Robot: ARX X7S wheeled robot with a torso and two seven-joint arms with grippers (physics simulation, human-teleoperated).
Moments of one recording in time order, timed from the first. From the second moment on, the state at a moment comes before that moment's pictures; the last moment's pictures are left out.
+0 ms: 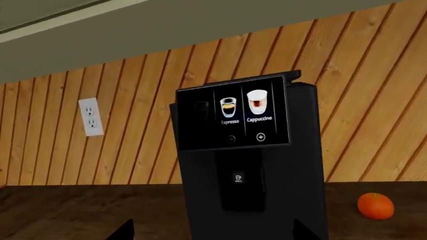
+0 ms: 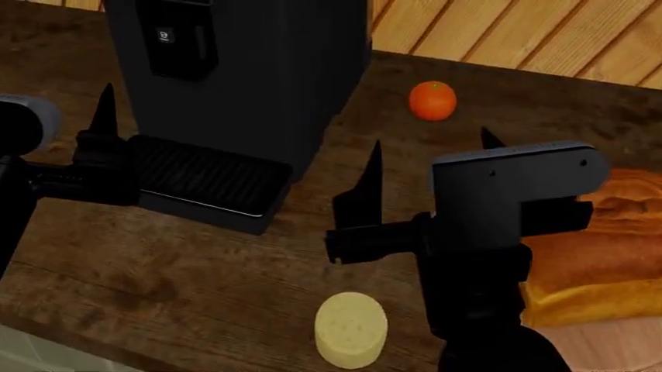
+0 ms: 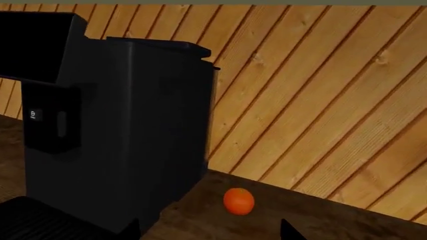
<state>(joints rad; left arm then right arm) -0.76 -0.22 0.13 0.65 -0.31 -1.18 -0.25 0.60 0.26 -0.18 -0.51 0.35 0.89 0.24</state>
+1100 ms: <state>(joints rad) -0.78 -0.22 0.02 0.68 -0.33 -1.22 -0.30 0.70 0.30 0.11 -0.89 1.21 1.46 0.67</state>
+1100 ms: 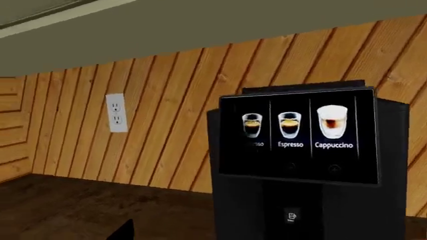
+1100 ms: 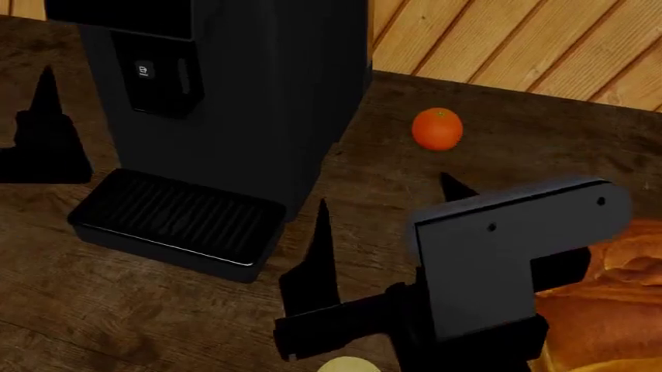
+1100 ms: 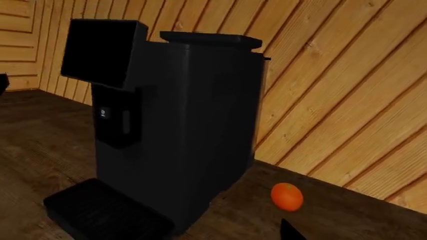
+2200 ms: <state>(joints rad) -0.61 -0.50 -0.33 0.68 -0.15 -1.13 -0.38 0.91 0.66 -0.31 -0.72 2.23 1.19 1.43</state>
